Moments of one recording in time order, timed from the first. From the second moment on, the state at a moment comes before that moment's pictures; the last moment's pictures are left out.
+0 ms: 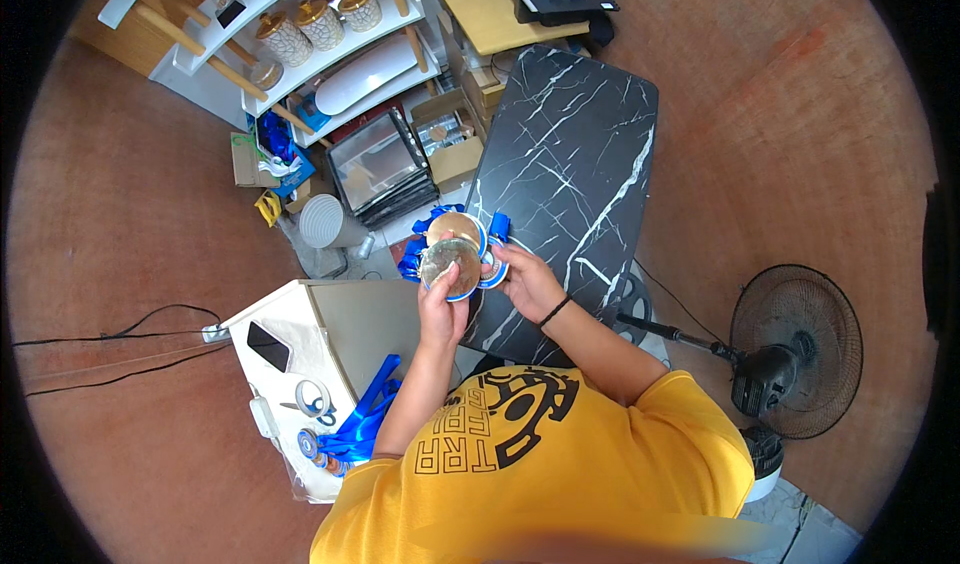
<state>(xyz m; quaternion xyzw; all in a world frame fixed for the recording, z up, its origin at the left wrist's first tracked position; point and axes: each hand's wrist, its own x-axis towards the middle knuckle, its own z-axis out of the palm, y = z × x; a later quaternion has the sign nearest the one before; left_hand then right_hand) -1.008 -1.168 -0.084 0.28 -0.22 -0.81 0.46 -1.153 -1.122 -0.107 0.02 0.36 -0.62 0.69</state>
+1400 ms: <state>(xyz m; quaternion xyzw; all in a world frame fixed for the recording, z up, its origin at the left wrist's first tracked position) -0.980 -1.108 -0.244 0.47 -0.25 -0.76 0.36 -1.384 -1.382 -0.342 -0.22 0.84 -0.42 0.28</state>
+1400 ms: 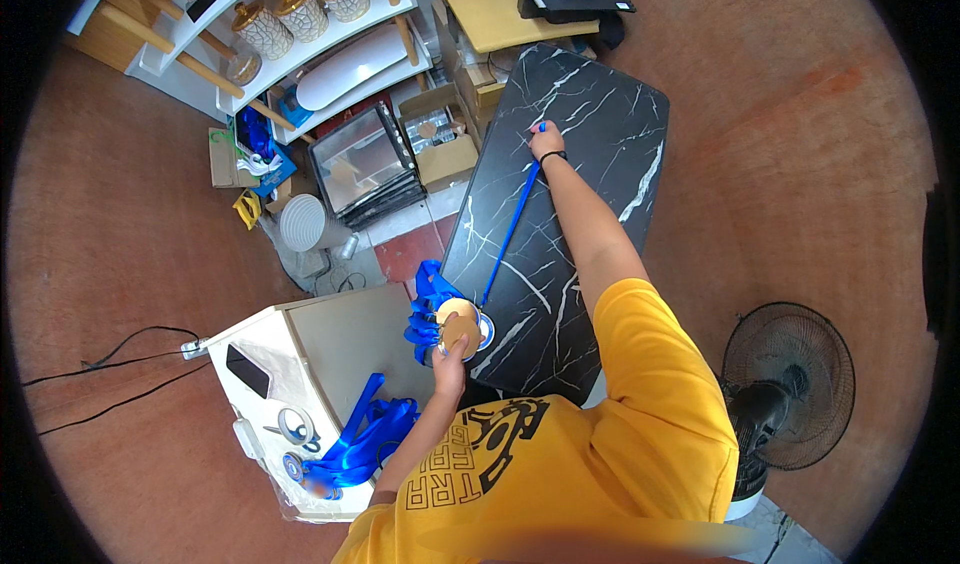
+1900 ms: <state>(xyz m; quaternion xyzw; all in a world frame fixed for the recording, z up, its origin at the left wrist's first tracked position) -0.975 -1.110 -0.243 0.48 -0.23 -0.76 0.38 -1.388 -1.364 -0.317 -0.27 0.87 -0.32 0.26</state>
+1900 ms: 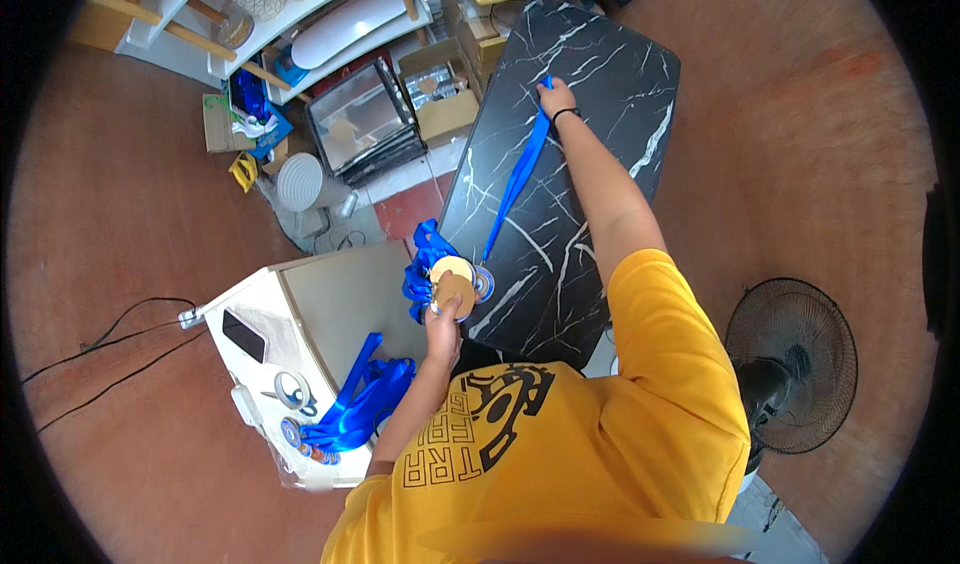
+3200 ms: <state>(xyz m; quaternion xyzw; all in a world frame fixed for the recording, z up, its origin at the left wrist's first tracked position) -0.824 -1.129 0.007 0.29 -0.26 -0.56 0.73 -1.253 -1.207 -0.262 -0.70 0.69 -0.15 0.09</state>
